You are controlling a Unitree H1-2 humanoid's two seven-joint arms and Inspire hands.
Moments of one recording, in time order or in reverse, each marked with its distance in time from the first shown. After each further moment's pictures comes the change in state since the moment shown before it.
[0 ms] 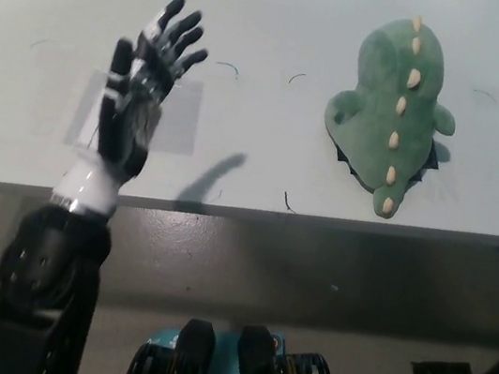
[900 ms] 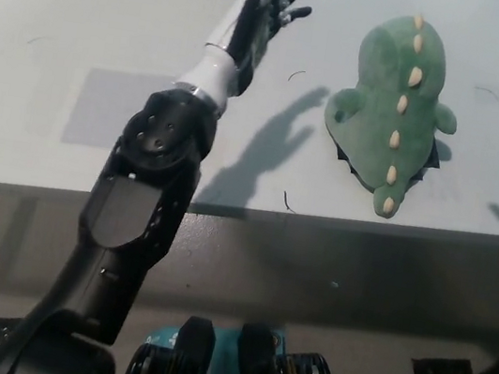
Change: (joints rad) left_arm -0.428 -0.063 -0.027 0.651 0.051 -0.008 0.013; right_arm -0.372 0.018 0.052 0.409 -0.066 0.061 -0.032
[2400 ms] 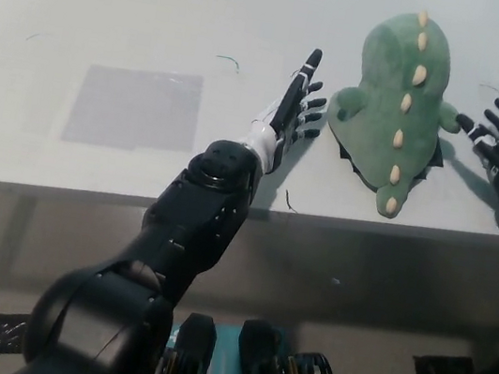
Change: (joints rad) left_arm -0.189 -0.083 0.069 0.758 0.000 -0.102 0.039; right_arm -0.163 0.027 0.022 0.726 -0.029 -0.084 0.068
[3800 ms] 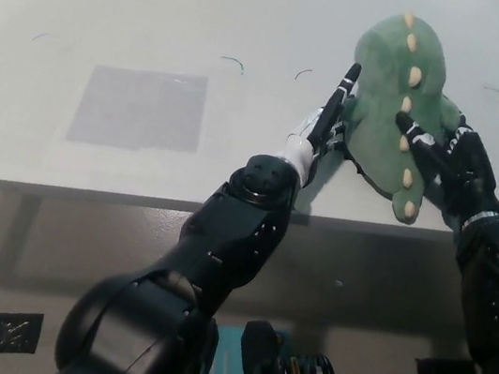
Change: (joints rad) left_arm -0.032 -0.085 -0.029 0.040 0.012 -0.001 0.071; right_arm 0.014 0.117 0.088 -0.048 -0.111 -0.082 -0.098
